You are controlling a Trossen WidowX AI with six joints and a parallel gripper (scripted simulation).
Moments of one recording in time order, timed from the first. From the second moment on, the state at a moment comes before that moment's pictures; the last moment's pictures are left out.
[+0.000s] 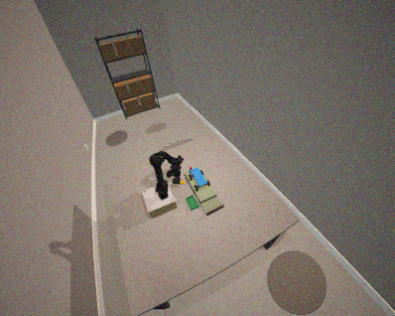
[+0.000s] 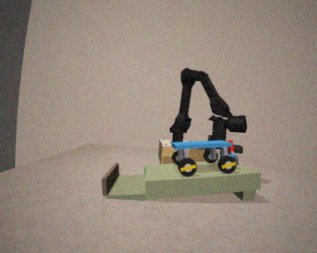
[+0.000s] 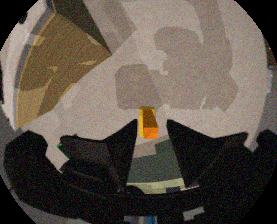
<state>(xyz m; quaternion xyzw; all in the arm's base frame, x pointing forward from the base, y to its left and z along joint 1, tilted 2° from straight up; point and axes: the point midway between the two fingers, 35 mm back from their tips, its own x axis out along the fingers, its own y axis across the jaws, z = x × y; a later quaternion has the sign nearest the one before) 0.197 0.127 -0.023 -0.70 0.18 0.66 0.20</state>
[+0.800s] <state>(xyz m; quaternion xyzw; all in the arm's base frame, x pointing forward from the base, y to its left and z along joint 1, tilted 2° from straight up) 0.195 0.126 -0.035 -0.70 0.18 0.66 0.20</state>
